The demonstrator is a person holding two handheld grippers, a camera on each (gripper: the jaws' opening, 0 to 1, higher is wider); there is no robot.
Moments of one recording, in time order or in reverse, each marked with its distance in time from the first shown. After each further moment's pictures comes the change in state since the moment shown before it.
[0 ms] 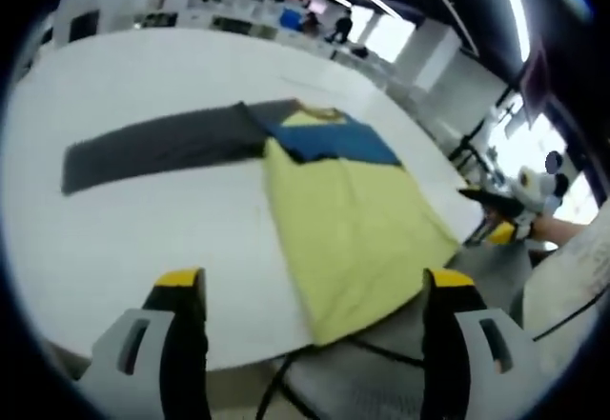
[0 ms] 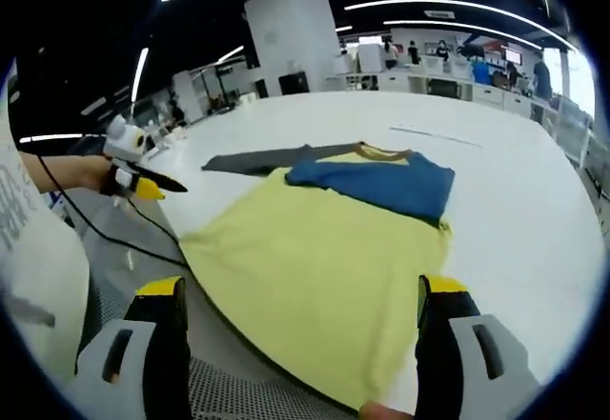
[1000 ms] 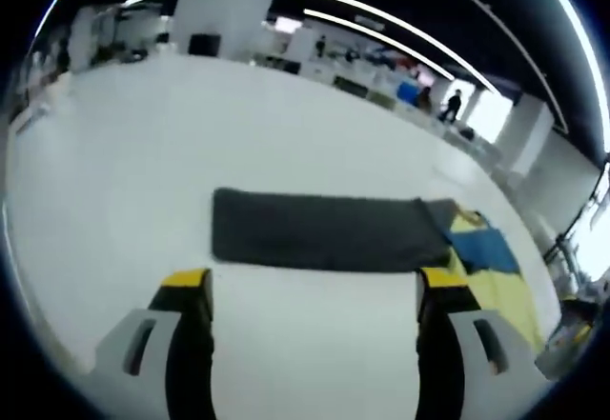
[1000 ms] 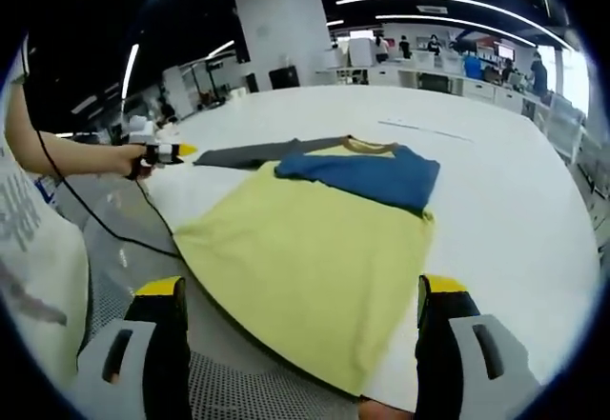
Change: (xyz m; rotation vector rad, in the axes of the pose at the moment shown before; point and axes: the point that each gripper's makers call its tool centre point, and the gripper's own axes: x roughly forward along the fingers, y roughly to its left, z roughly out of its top) left arm -0.025 0.174 0.068 -0.230 -0.322 0.442; right arm -0.016 -0.008 -0.006 0.008 0.037 -0.046
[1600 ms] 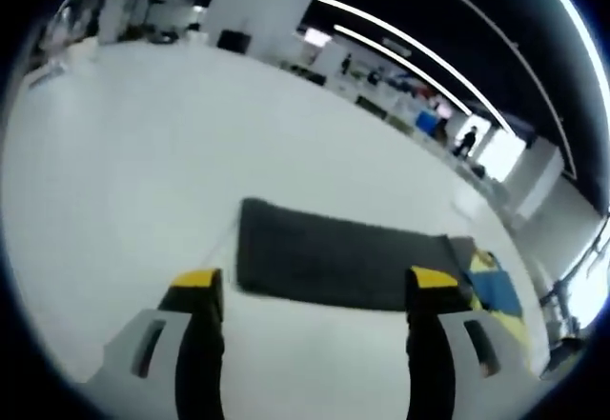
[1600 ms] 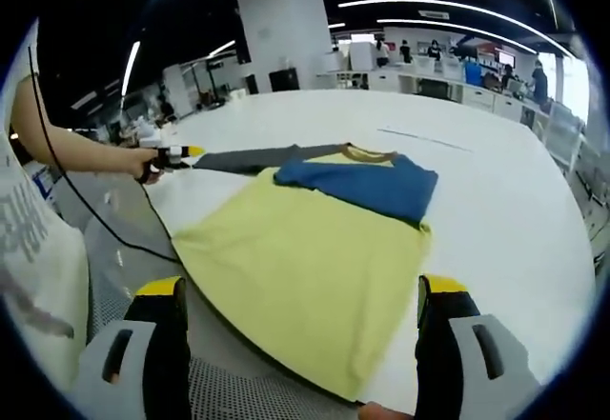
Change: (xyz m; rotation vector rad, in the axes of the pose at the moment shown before) left arm 0.041 0.055 0.011 -0.177 -0.072 0.007; right arm -0.001 0.001 0.014 -0.018 -0.028 -0.009
